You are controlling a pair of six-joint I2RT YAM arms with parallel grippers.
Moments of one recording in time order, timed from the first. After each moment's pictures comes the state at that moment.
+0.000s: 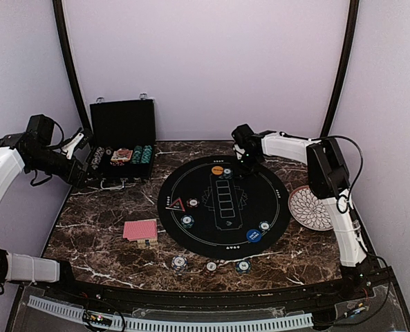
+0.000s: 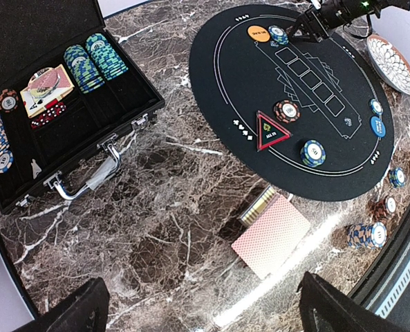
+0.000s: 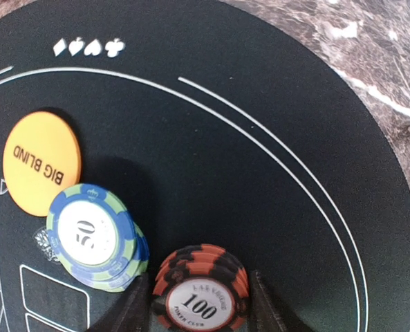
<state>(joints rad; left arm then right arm) 0.06 1.13 1.18 -1.06 0.50 0.45 0.53 2.42 2.02 -0.73 0.09 0.23</state>
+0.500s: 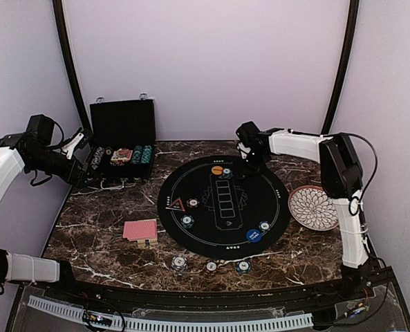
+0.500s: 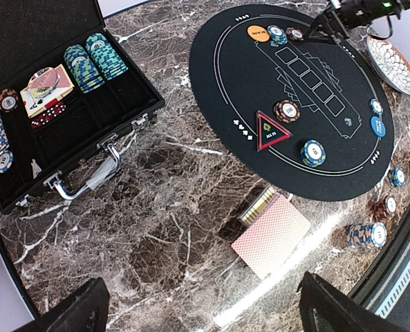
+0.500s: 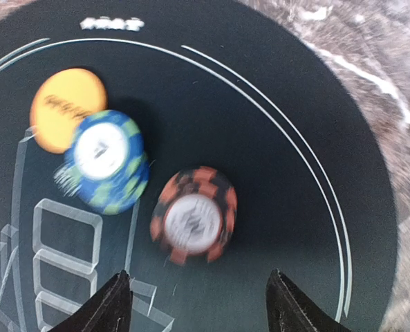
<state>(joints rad) 0.06 1.13 1.18 -1.06 0.50 0.45 0.55 2.26 1.86 -0.72 0.09 0.23</state>
